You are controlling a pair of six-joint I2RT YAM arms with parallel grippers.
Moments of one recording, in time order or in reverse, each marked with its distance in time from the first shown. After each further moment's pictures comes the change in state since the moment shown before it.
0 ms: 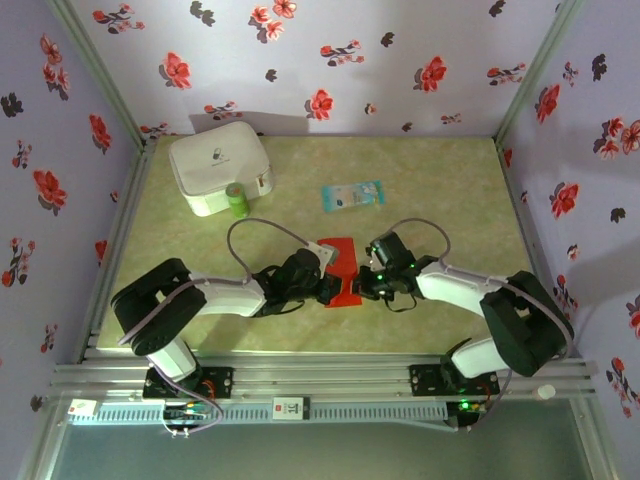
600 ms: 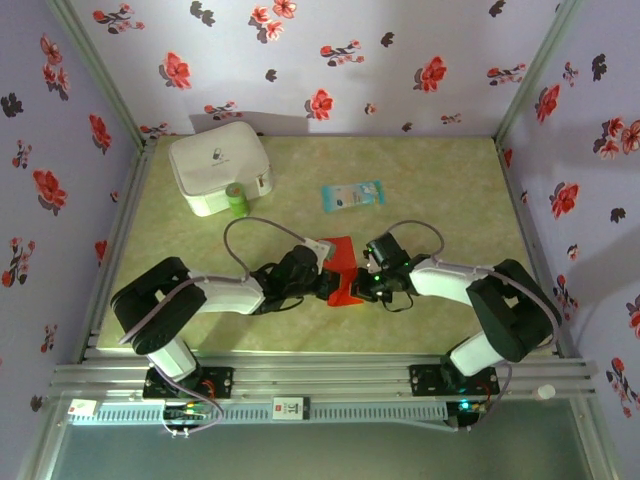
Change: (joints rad) left arm 0.040 0.001 0.000 0.008 0.009 -0.005; right arm -0.008 0.093 0.030 -0.040 0.022 -0.046
